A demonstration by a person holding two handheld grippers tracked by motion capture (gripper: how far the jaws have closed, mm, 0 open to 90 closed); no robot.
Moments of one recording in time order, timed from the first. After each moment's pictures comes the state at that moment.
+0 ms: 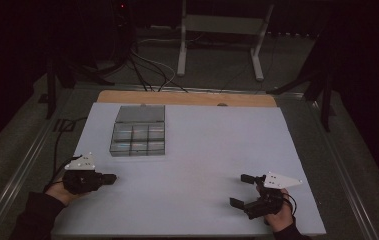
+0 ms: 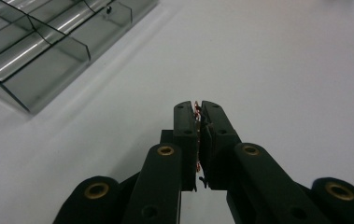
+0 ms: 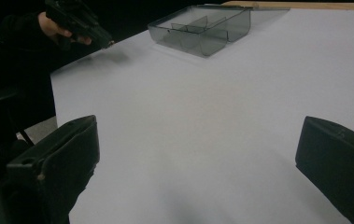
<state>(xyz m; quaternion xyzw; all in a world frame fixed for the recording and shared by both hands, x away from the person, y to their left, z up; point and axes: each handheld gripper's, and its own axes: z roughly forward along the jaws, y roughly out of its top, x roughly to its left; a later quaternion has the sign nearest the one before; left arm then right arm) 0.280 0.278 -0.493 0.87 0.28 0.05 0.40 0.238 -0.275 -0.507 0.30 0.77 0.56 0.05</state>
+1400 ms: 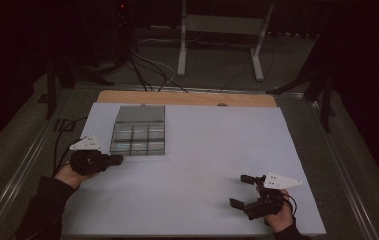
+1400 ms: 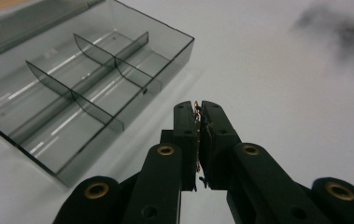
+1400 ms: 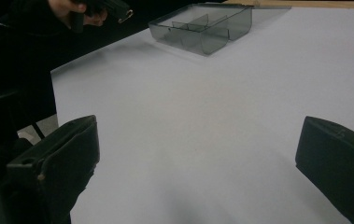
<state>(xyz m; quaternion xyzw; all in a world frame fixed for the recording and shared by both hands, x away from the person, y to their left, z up) 0.317 0.262 -0.467 0.84 0.30 0.07 0.44 0.236 -0.274 -0.507 0.30 0.77 0.56 0.05</state>
